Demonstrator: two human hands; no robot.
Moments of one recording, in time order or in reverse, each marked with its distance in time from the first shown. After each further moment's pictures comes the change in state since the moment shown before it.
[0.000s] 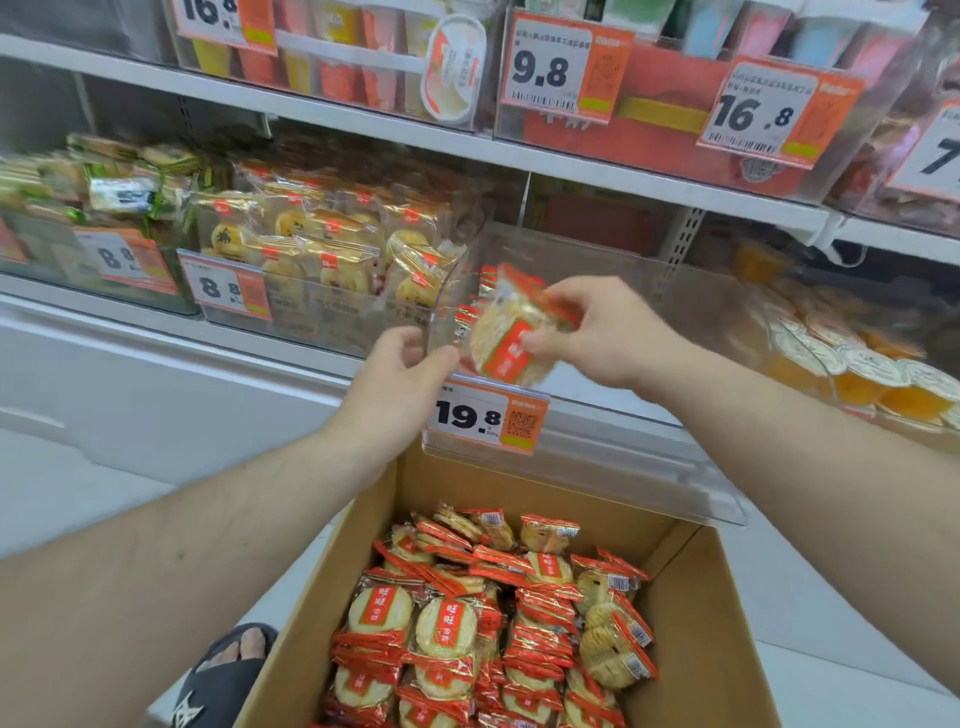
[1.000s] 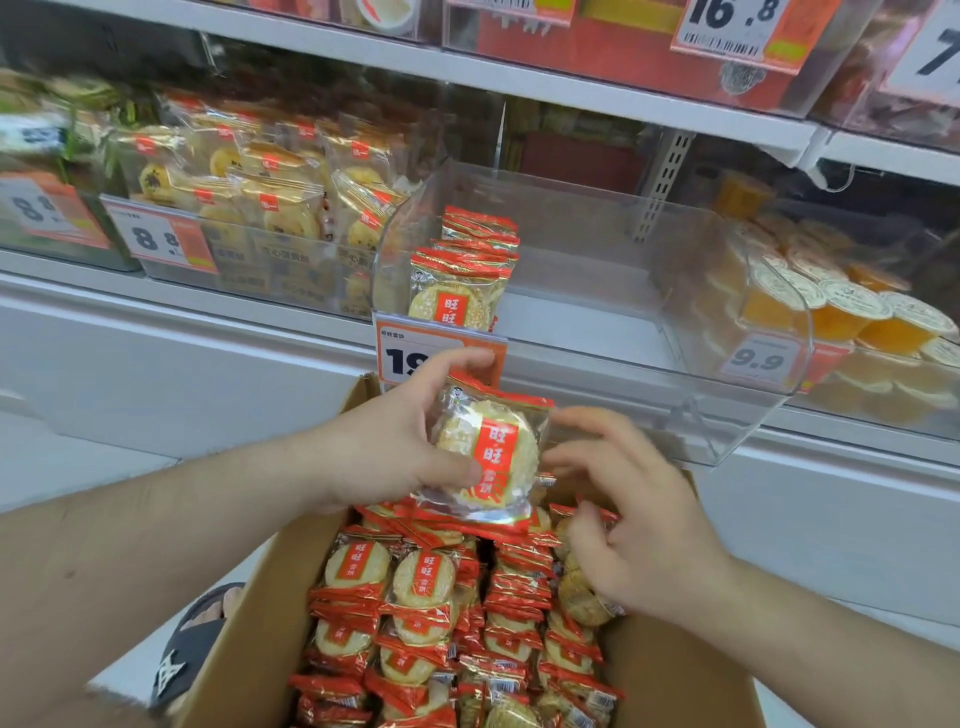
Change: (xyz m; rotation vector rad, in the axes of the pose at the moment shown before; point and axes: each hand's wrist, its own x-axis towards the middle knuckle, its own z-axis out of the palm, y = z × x) left_hand -0.035 -0.024 0.014 0.130 -0.683 0.039; right_hand -0.157 0.078 0.051 -0.010 0.196 -0.506
